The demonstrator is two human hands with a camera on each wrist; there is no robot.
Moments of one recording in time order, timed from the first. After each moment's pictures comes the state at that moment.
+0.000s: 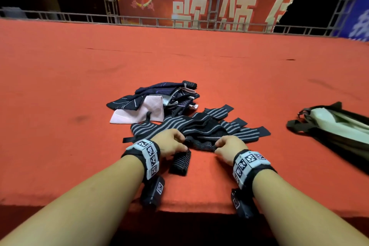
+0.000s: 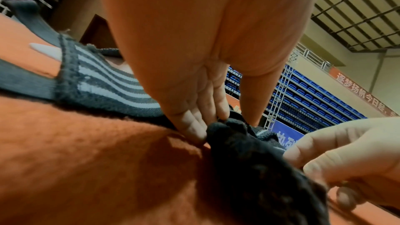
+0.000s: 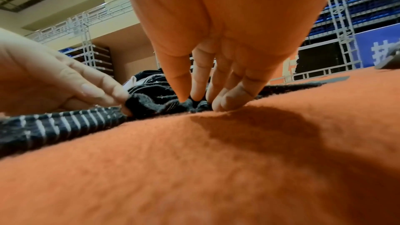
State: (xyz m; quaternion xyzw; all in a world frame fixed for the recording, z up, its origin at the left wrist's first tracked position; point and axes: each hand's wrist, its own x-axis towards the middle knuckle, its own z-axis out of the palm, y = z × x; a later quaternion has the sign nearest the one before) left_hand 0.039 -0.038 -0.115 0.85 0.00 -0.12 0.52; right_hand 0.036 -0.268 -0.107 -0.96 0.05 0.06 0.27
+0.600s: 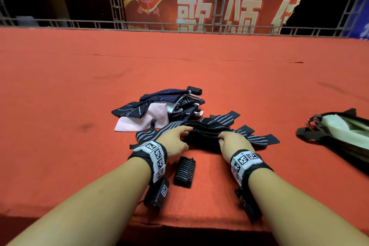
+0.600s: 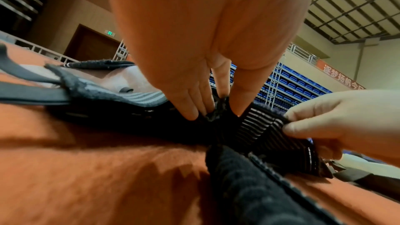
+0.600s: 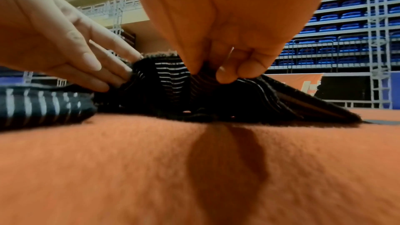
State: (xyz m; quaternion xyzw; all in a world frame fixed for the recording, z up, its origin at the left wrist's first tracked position) left_hand 0.064 -0.033 -0.100 0.89 -0.06 -0.06 0.44; right_hand 0.070 -0.256 -0.096 -0.99 0.00 -0.02 0.16
